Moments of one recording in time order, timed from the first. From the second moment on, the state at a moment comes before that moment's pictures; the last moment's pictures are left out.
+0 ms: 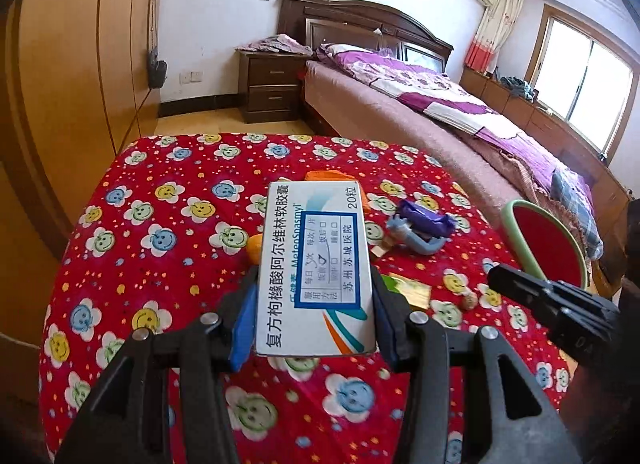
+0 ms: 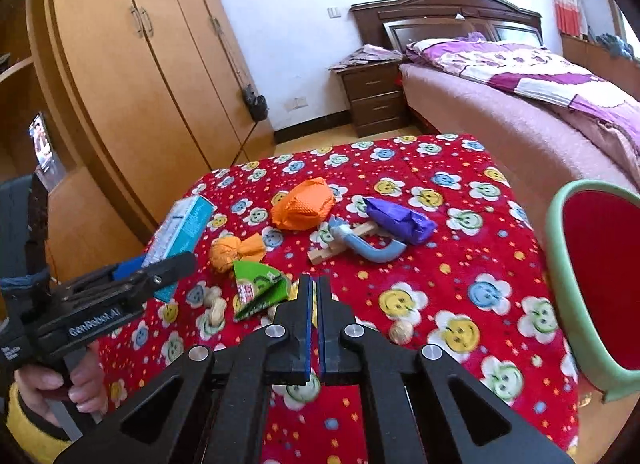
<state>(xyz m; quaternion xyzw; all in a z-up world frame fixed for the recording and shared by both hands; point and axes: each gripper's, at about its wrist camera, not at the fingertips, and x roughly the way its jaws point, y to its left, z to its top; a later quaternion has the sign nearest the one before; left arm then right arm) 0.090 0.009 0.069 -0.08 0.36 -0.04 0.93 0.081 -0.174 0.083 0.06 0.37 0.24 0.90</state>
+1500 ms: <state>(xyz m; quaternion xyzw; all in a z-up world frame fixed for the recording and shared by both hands) 0.091 -0.004 0.061 -0.09 0.35 -0.14 0.92 0.094 -0.184 0.056 0.04 0.38 0.12 0.91</state>
